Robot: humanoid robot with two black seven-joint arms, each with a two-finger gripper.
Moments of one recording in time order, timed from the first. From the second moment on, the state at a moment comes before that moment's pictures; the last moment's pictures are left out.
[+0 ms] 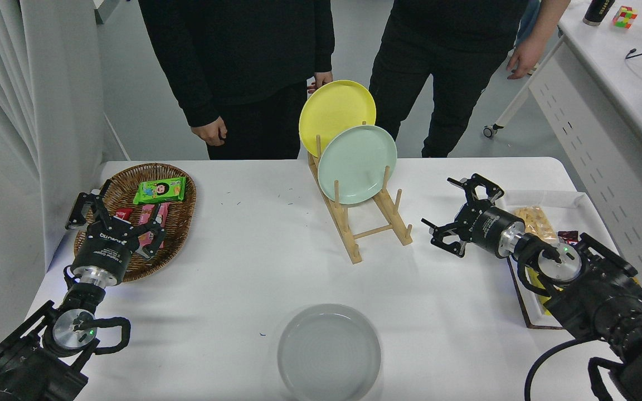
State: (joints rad) left arm -0.38 0.29 -1.22 -0.62 0.18 -0.60 -0.38; right arm 0.84 -0.13 0.69 0.16 0.20 0.56 -0.26
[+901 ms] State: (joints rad) left arm -0.38 0.29 -1.22 -0.62 0.18 -0.60 -0.38; right arm 0.86 -0.14 0.68 0.17 0.21 0.57 -0.26
